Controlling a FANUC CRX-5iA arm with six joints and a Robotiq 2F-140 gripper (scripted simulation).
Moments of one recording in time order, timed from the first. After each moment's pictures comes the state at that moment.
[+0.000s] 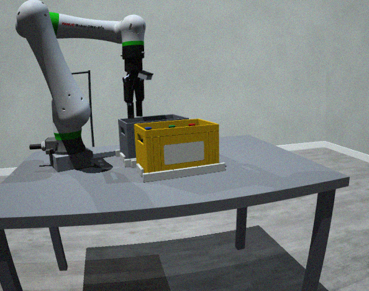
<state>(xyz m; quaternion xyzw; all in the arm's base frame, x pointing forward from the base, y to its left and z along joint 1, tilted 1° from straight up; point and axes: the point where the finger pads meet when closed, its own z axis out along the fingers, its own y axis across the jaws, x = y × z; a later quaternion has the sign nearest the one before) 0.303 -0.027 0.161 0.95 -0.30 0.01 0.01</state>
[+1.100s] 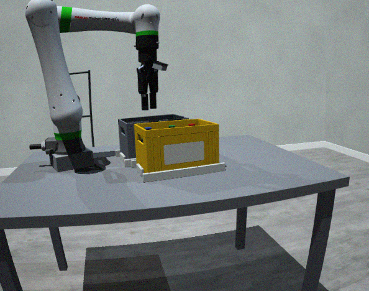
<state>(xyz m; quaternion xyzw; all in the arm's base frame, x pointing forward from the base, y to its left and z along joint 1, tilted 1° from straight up) 0.359 -0.072 0.196 0.95 -0.30 0.01 0.01</state>
